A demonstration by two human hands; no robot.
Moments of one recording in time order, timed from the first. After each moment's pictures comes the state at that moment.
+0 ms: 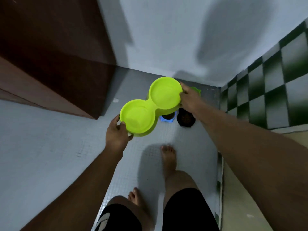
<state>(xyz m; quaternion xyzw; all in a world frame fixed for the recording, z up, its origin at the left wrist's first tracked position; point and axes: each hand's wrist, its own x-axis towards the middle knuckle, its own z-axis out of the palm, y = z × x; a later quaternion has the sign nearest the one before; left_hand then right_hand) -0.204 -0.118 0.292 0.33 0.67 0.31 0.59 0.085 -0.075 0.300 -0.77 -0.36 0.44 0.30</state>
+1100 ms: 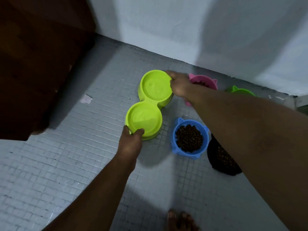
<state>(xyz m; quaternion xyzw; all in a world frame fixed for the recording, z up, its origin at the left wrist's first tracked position) -0.074 0.050 -0.159 0.22 0.71 0.29 0.60 0.142 0.219 -0.155 -0.73 -0.54 0.39 0.14</state>
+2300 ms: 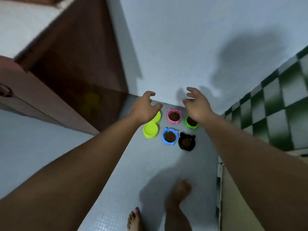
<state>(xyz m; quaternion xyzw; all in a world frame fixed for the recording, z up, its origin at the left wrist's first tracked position) -0.112 -0.029 0.475 0.67 0.59 0.16 0.43 0.091 -0.068 0.470 -0.75 -0.42 0.36 0.36</state>
